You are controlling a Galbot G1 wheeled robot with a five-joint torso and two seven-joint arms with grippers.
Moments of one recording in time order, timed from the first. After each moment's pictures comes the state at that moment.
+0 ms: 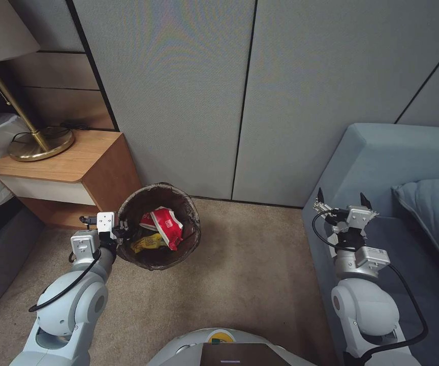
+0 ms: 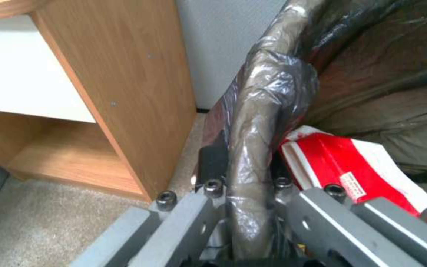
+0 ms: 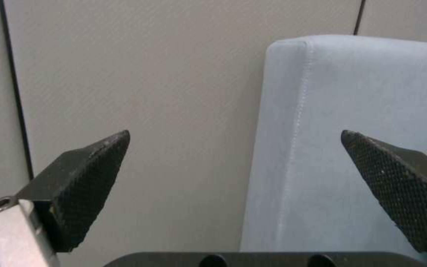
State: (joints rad) left arm 1.53 -1.29 -0.68 -2.38 -0.38 0.74 -0.26; right arm -1.55 1.44 0.72 2.24 0.10 -0.07 0.19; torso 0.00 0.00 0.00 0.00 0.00
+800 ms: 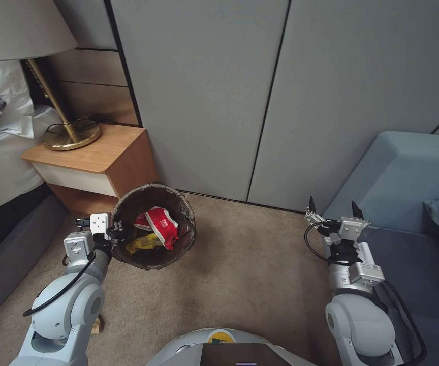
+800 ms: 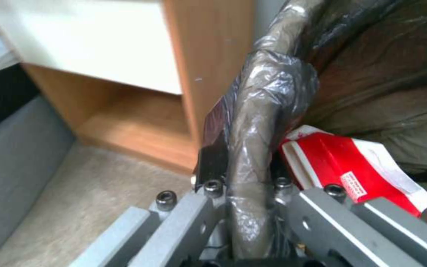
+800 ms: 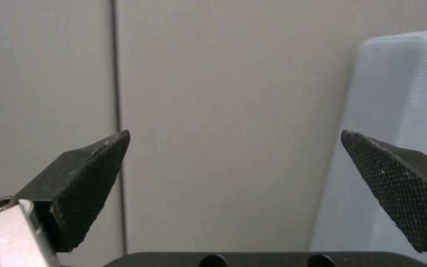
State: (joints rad) left arm 1.55 -1.31 -0.72 -2.39 -0.40 0.74 -0.27; right arm -1.64 1.48 0.67 2.27 0.05 0.00 0.17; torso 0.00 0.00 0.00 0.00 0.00
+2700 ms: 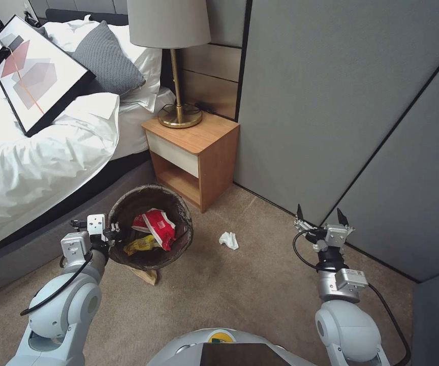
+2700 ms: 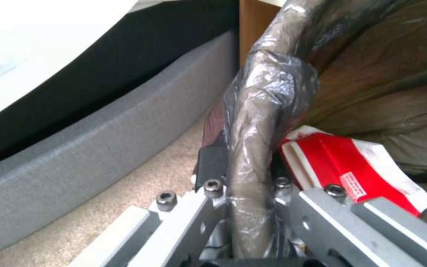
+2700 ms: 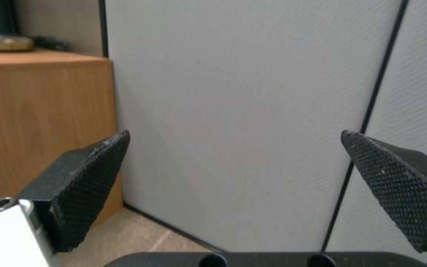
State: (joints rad) left arm 1.55 -1.30 -0.73 -2.37 -0.41 0.74 -0.28; right arm -1.66 1.46 0.60 2.24 0.04 -0.02 0.19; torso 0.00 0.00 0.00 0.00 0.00
